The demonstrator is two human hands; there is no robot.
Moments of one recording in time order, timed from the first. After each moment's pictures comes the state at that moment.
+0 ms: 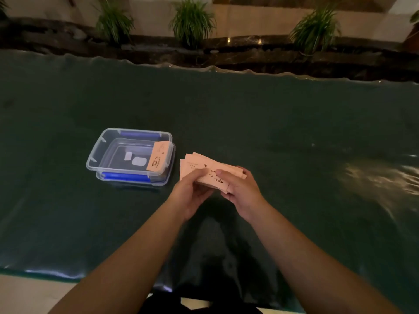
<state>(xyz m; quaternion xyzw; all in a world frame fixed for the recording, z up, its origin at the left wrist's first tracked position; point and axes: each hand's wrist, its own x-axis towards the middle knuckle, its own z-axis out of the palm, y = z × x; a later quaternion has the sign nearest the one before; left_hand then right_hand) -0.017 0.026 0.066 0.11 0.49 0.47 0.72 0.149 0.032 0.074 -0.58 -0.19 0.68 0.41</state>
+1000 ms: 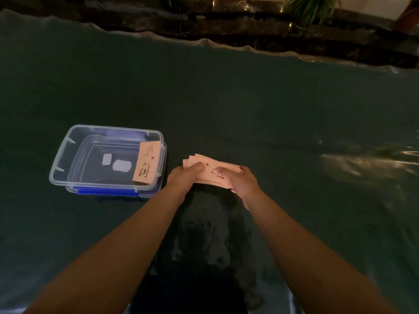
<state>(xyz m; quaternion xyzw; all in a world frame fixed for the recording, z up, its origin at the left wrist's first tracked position) -0.039 0.141 -0.007 0.22 0.73 0.22 0.61 0.136 0.128 -0.006 -0.75 -0.26 0.54 0.27</state>
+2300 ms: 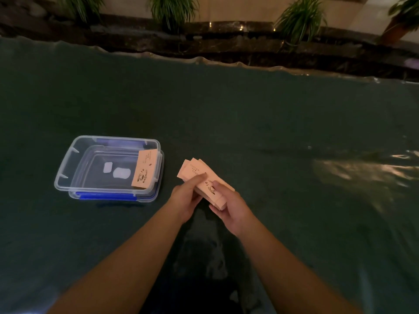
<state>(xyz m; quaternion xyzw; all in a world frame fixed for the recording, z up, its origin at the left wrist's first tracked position) -0.021 0.096 0.005 0.08 0.56 0.40 0.72 0.130 0.066 0.000 -0.58 -0.06 0.71 0.39</state>
